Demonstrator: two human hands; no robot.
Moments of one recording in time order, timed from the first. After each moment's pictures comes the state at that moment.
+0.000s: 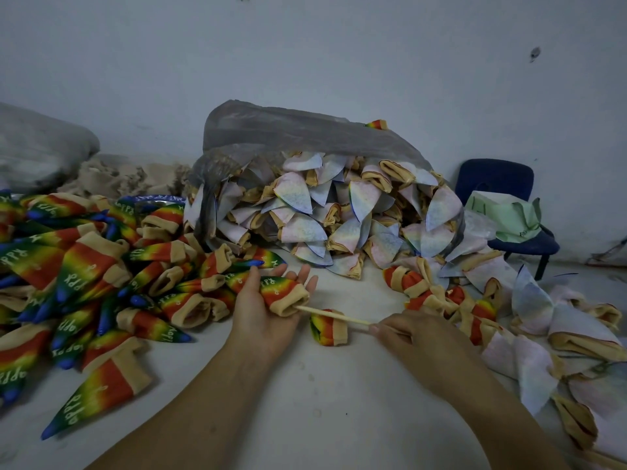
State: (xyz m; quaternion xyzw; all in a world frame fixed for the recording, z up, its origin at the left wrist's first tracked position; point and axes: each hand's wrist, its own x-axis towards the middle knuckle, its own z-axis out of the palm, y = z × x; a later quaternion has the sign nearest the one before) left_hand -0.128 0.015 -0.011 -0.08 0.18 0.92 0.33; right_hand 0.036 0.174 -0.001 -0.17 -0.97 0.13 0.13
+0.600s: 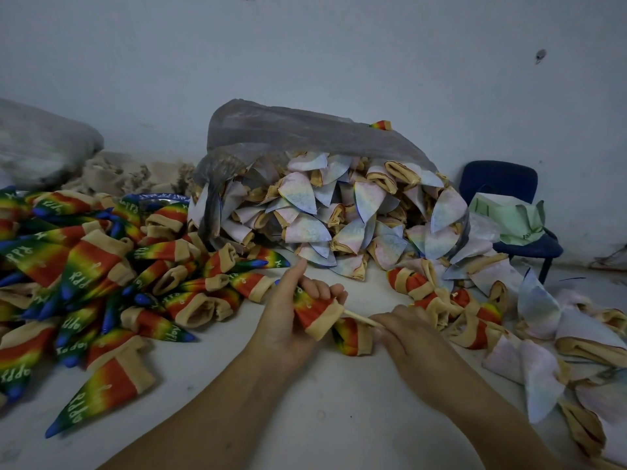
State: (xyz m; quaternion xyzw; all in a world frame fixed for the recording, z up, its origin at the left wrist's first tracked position) left_hand -0.105 0.029 -0.014 0.07 0.29 0.89 0.35; right_hand 0.027 0.163 -0.005 -0.10 -0.97 0.15 0.13
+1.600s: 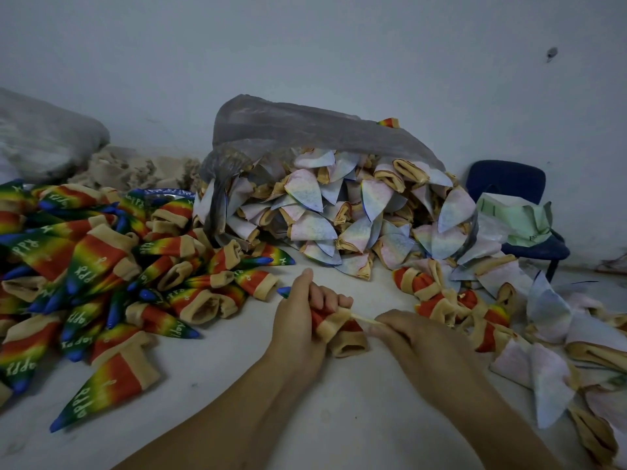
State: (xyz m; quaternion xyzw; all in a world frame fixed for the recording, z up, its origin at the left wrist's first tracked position) left_hand -0.096 0.037 -0.023 0.04 0.35 0.89 0.29; right_hand 0.034 0.154 0.004 -0.12 -0.97 0.12 0.18
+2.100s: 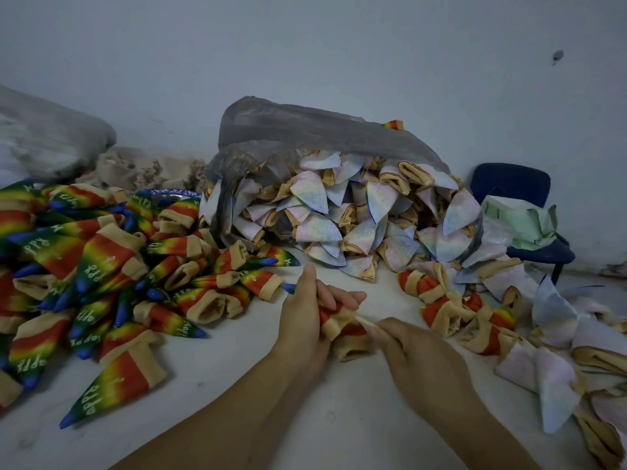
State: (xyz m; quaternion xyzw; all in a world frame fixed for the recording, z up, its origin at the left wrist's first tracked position) left_hand -0.092 0.035 -0.011 0.08 0.42 0.87 0.25; right_hand 0.030 0.140 -0.012 -0.16 -0.96 0.12 0.18
